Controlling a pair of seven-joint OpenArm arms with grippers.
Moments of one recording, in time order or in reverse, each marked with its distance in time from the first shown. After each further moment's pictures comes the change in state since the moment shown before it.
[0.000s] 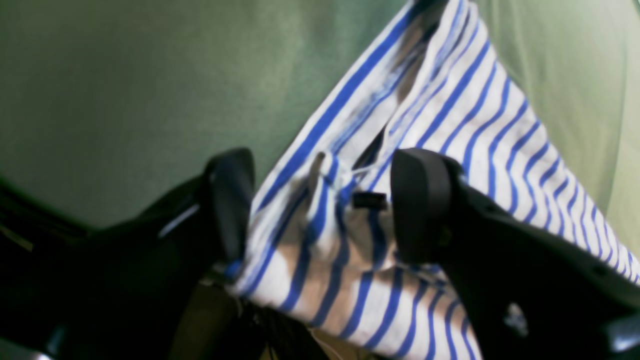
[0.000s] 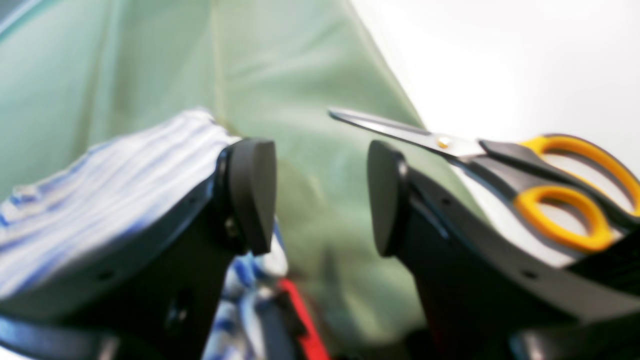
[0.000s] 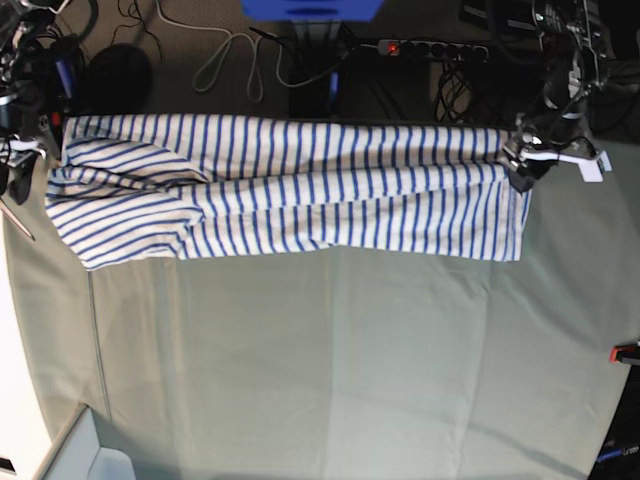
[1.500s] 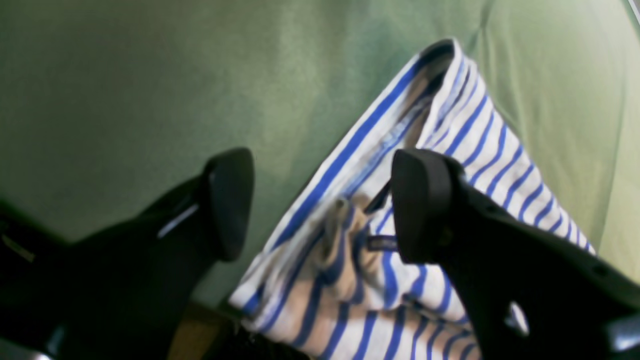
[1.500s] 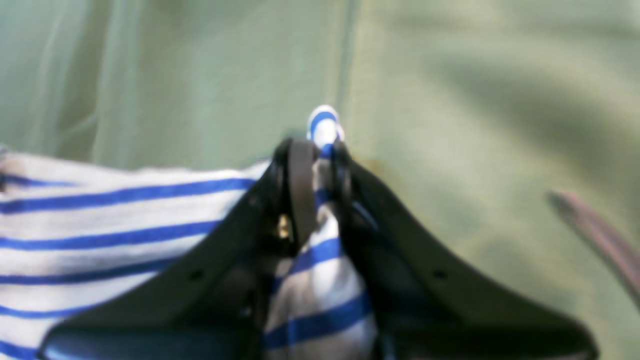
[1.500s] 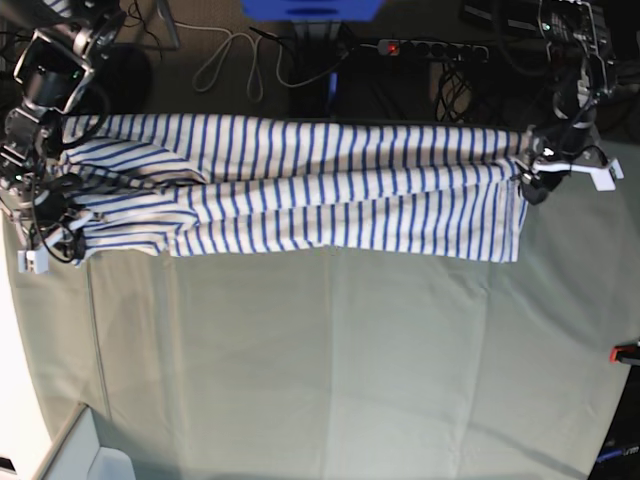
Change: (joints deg) left arm -1.9 0.0 -2.5 0.0 0.0 0.4 0.0; right arm 20.5 2.4 -11.0 -11.7 -22.8 -0.1 -13.0
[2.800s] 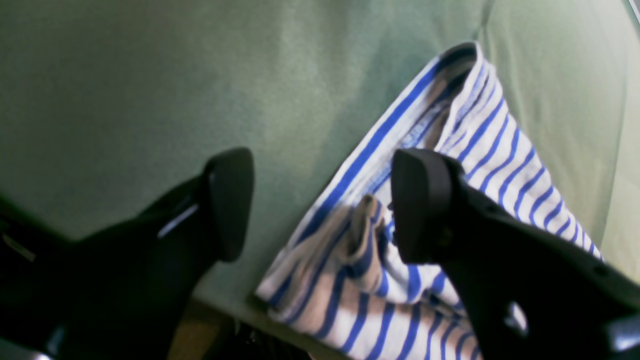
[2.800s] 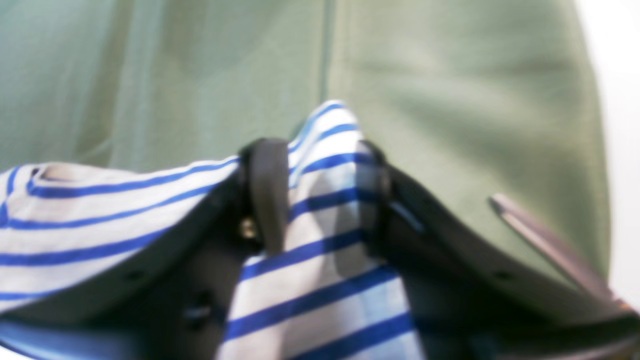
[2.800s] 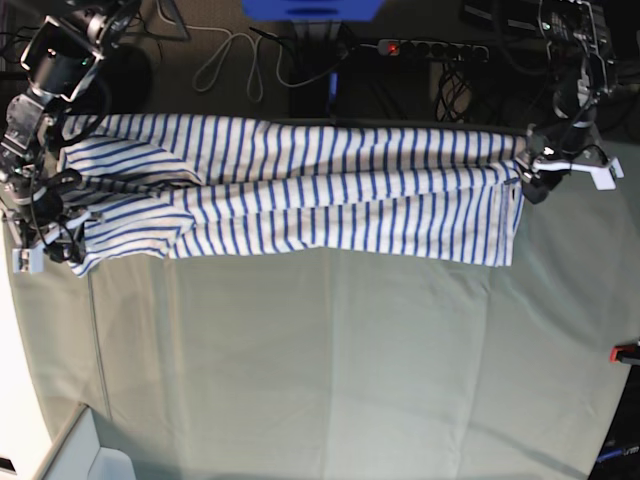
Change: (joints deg) left arm 0.2 0.0 0.0 0.0 0.0 0.0 0.0; right arm -2.3 -2.6 0.9 8.1 -0.5 -0.1 -0.5
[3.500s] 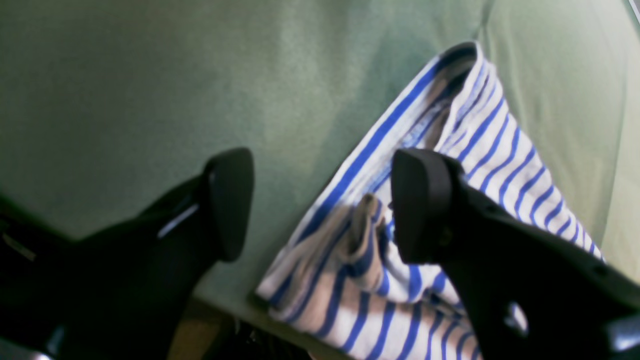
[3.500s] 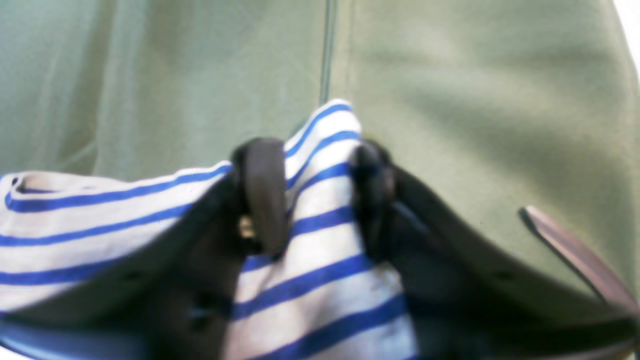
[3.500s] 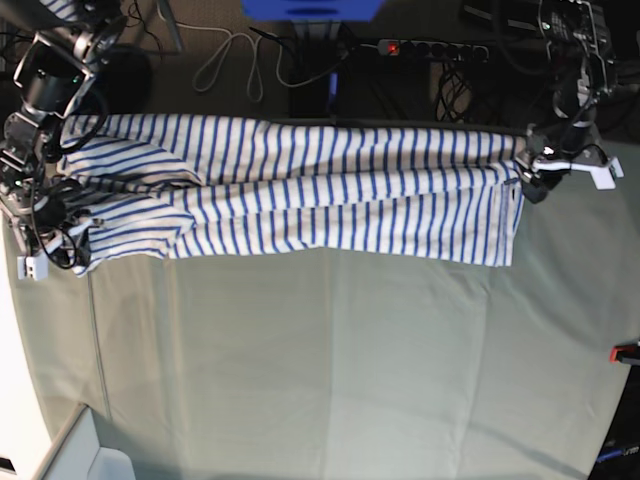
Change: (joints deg) left arm 0.0 0.0 0.0 0.0 0.0 0.0 0.0; right arm 3.5 2.6 -1.8 -8.3 0.1 0.0 0.5
